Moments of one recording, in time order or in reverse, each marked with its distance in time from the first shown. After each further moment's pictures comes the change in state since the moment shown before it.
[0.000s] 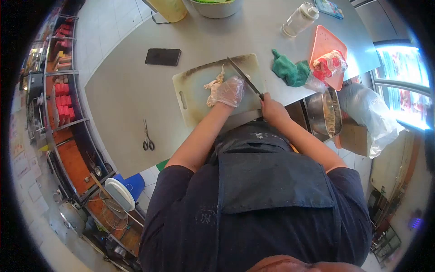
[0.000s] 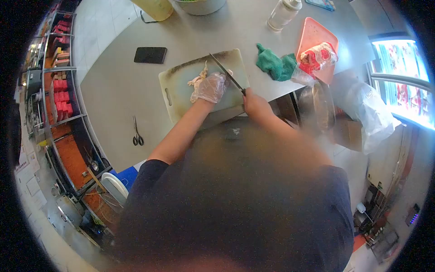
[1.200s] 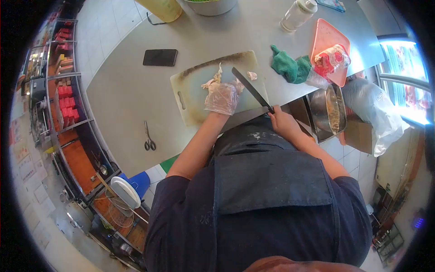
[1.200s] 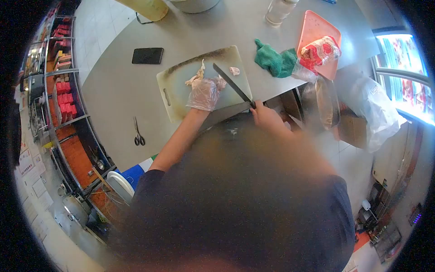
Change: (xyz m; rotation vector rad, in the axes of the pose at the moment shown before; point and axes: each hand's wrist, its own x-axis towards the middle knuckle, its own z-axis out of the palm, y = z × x) left_hand -0.028 0.007 -0.018 0.108 -0.040 -0.088; right_hand -0.050 0.029 -0.012 0.105 -0.095 0.032
